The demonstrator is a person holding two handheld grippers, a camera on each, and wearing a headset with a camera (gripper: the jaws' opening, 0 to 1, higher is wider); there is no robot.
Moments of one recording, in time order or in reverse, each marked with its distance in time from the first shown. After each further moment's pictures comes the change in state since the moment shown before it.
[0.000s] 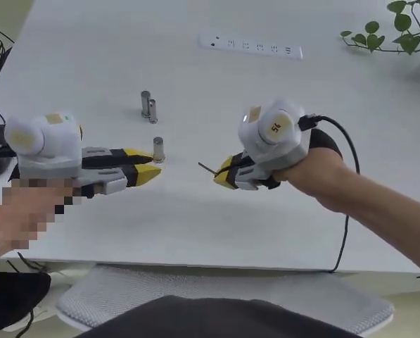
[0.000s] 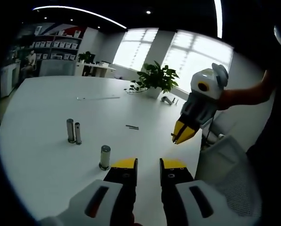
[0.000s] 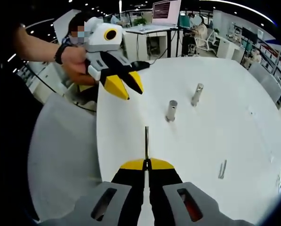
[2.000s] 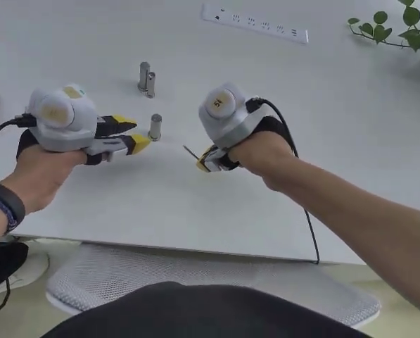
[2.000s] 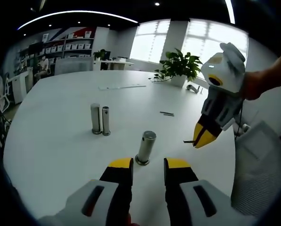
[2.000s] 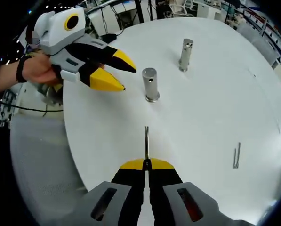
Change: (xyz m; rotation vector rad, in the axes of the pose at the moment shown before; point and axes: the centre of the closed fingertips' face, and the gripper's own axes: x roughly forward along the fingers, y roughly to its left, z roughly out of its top) left arm 0.034 0.082 -0.034 0.052 0.062 0.210; right arm 0.079 -0.038 -0.023 0.242 0.255 -0.072
